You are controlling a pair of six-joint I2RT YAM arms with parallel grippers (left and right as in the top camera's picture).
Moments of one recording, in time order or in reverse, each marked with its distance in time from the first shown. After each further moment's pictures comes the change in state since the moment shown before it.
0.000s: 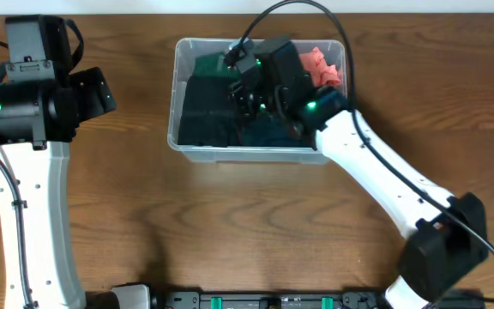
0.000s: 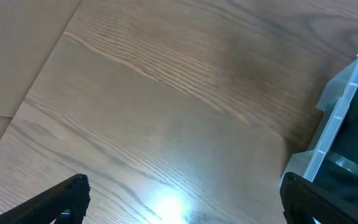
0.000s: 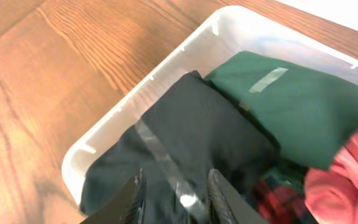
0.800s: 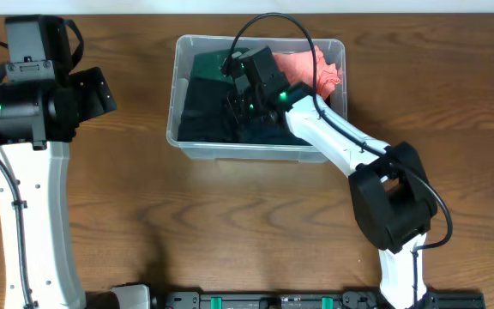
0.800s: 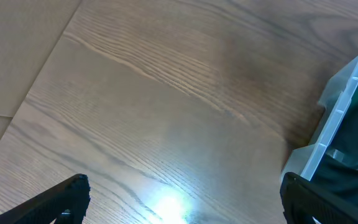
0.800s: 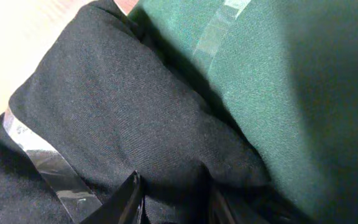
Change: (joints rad) left arm 0.000 0.000 0.000 0.000 0.000 0.000; right arm -0.039 0.302 0.067 0.033 0.021 0.000
